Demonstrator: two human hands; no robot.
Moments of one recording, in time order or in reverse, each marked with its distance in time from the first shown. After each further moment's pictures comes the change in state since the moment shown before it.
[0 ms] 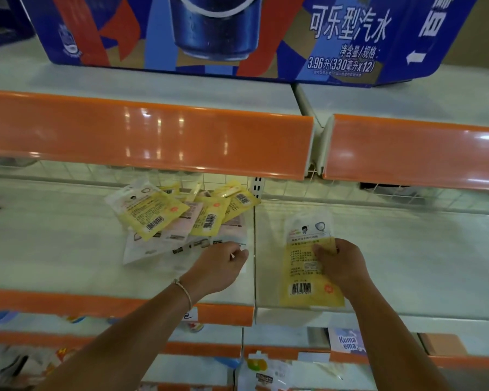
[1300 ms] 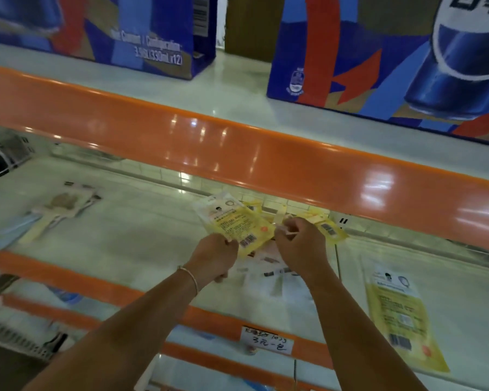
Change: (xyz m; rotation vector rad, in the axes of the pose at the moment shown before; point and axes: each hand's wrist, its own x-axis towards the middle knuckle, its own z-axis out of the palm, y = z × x) left_hand -0.020 -0.124 -0.137 -0.368 0.162 -0.506; right_hand -0.050 -0.177 0.206 -0.233 -0.023 -0.465
